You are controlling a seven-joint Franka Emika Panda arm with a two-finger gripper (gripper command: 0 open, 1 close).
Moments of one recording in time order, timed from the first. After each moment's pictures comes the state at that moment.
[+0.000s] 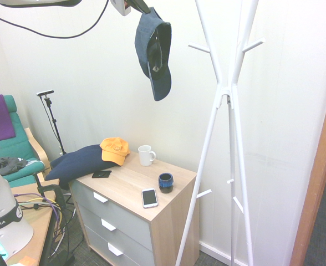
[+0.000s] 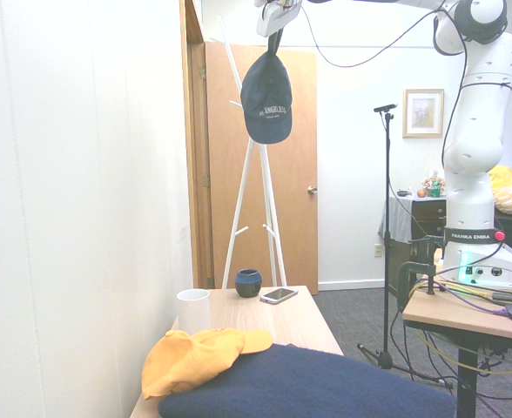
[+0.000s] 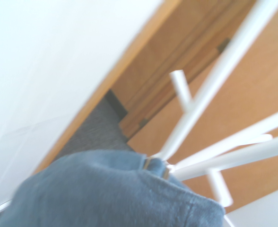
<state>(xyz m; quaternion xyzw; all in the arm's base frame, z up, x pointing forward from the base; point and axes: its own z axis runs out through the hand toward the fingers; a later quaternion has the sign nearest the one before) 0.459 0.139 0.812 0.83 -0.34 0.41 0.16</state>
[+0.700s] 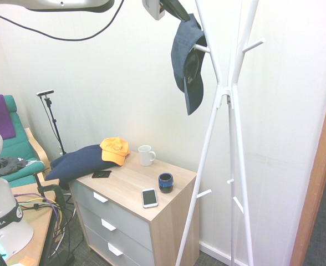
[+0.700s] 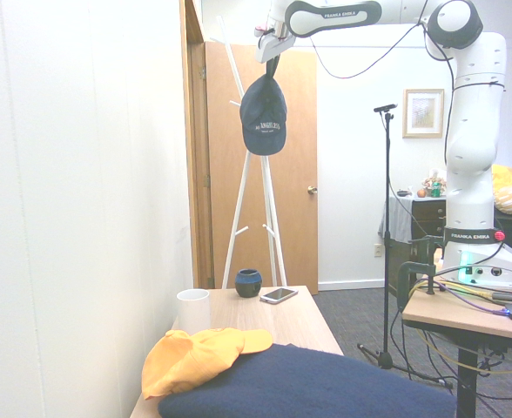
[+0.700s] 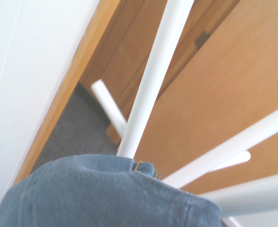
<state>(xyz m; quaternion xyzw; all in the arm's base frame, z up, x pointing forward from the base) 0.537 0.031 0.773 0.82 -0.38 0.40 0.14</state>
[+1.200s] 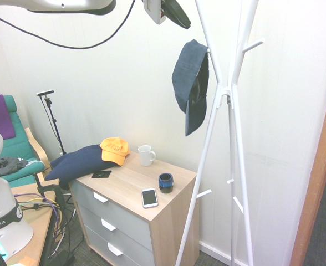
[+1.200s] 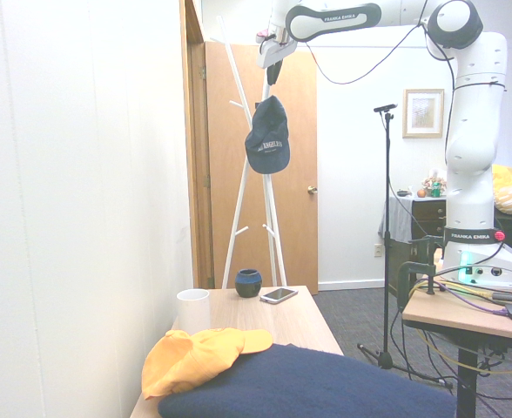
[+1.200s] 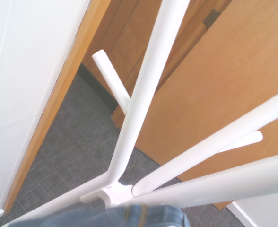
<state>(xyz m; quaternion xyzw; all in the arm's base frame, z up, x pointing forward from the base) 0.539 0.021 0.766 0.82 -0.38 0.39 0.14</state>
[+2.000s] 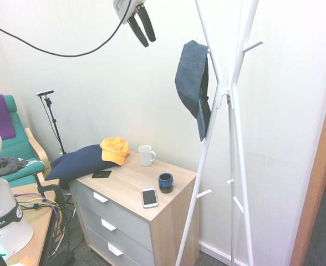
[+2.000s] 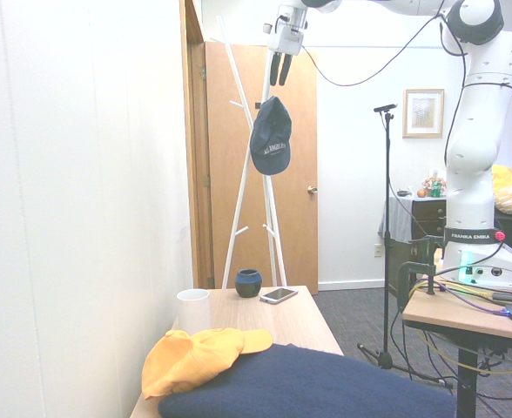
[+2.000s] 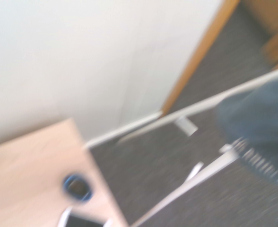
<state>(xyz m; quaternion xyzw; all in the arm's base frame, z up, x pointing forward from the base) 0.464 0.077 0.755 0.94 -0.29 0.17 0.00</state>
